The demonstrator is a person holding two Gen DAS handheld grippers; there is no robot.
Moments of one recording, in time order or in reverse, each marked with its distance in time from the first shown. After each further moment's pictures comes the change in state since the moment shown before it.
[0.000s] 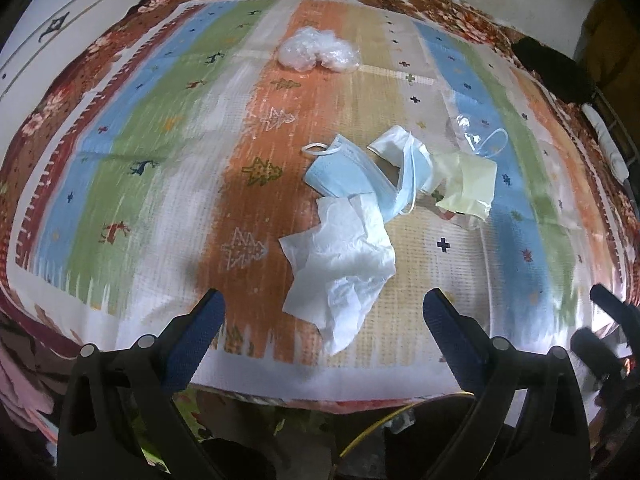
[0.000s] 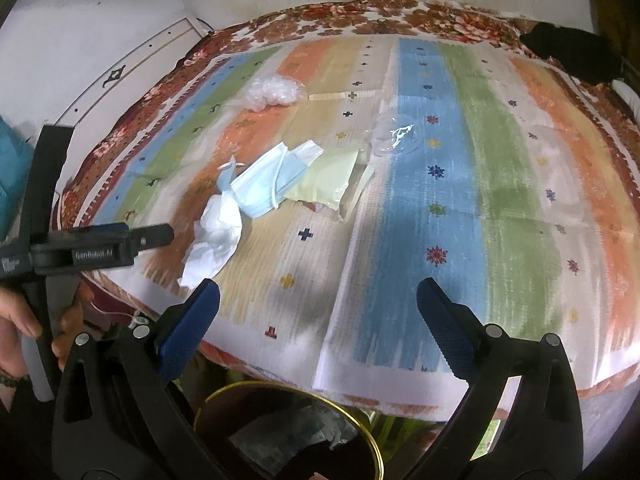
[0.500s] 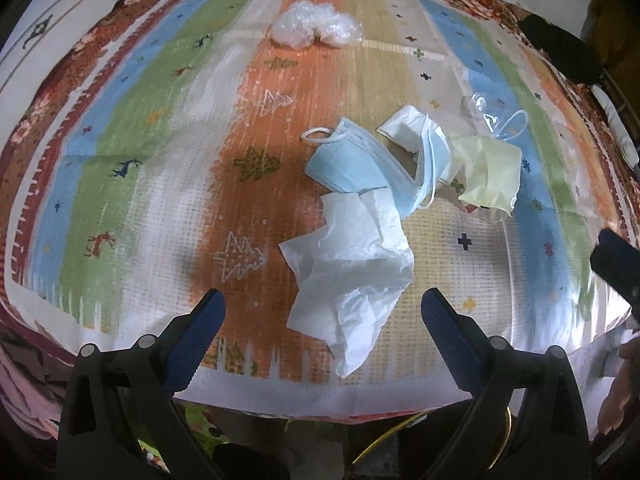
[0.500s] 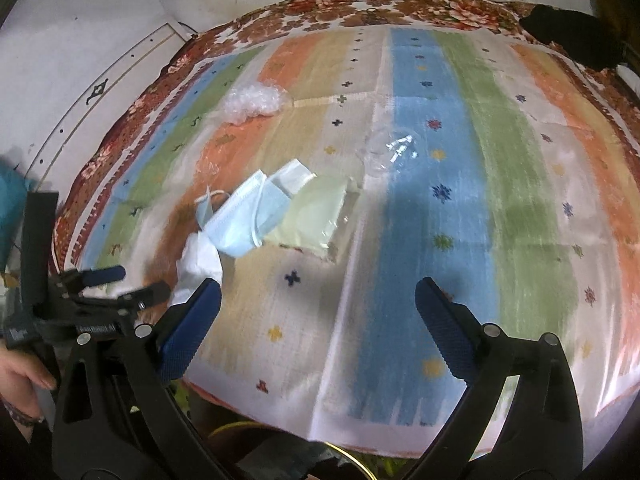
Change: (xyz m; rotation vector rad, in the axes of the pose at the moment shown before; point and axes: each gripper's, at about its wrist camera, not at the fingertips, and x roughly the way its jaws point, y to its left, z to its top) left arm 0.030 0.002 0.015 0.028 0.085 0.011; right arm 0.040 -0.009 0.049 0.044 0.024 0.013
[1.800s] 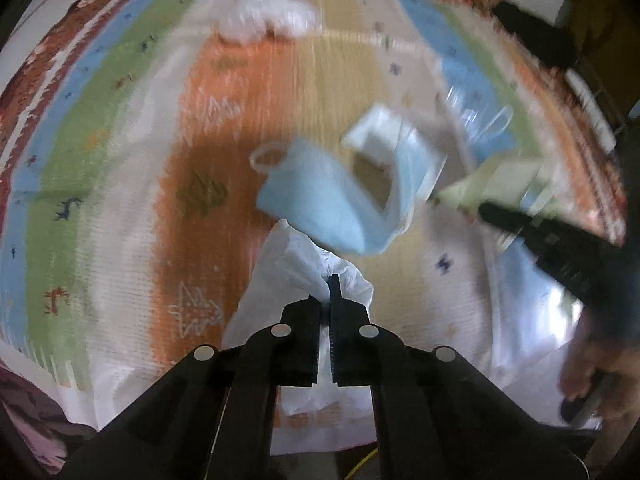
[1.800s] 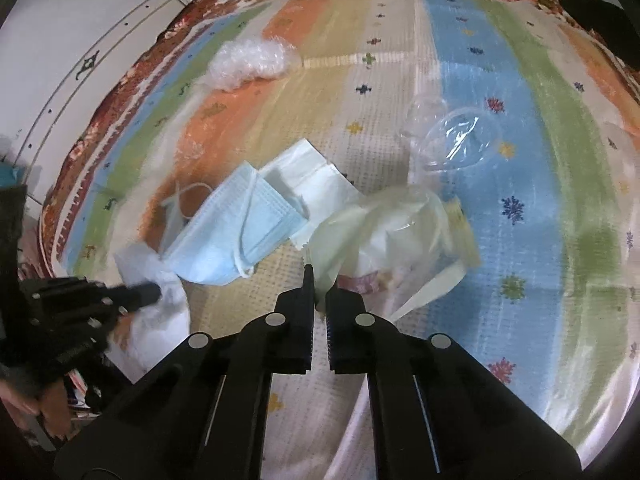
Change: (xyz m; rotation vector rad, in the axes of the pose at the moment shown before) left arm 0.018 -0.009 0.033 0.061 0.029 -0.131; right arm 0.086 0.007 0.028 -0.022 0.127 0.029
